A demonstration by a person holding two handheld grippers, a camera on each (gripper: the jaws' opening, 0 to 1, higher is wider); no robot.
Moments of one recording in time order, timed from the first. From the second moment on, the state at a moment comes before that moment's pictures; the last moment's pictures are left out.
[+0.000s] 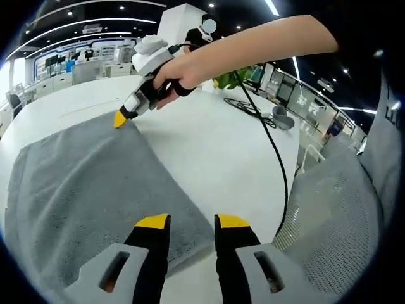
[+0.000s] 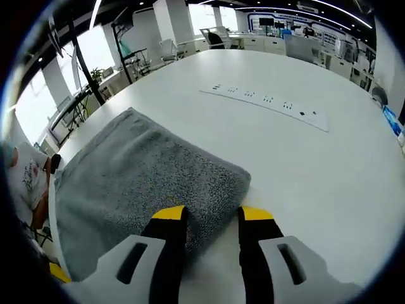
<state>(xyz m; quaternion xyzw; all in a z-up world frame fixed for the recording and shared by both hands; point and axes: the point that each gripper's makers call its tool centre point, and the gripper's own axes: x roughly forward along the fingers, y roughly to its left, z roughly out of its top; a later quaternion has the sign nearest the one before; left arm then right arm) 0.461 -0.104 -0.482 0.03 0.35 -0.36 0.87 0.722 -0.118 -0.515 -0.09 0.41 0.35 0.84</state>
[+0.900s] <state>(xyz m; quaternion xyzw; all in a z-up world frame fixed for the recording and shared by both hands) 0.453 -0.123 -0.512 0.07 0.39 -0.34 0.85 0.723 -0.113 -0.513 -0.11 0.38 0.38 0.84</state>
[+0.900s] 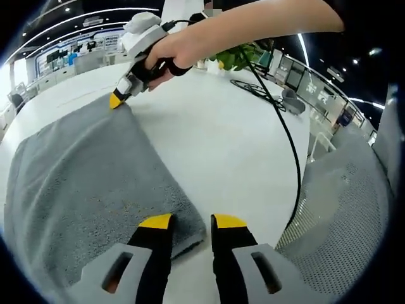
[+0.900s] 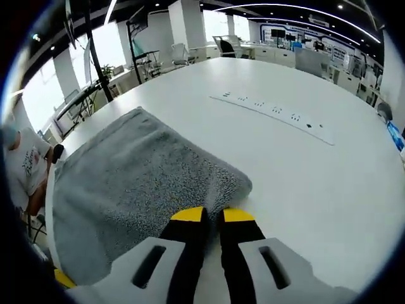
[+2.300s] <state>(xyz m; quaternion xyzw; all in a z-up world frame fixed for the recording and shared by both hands) 0.449 -0.214 -0.485 0.03 0.38 -0.47 0.80 0.715 -0.225 -0.508 -0.12 0.39 0.34 0.84</state>
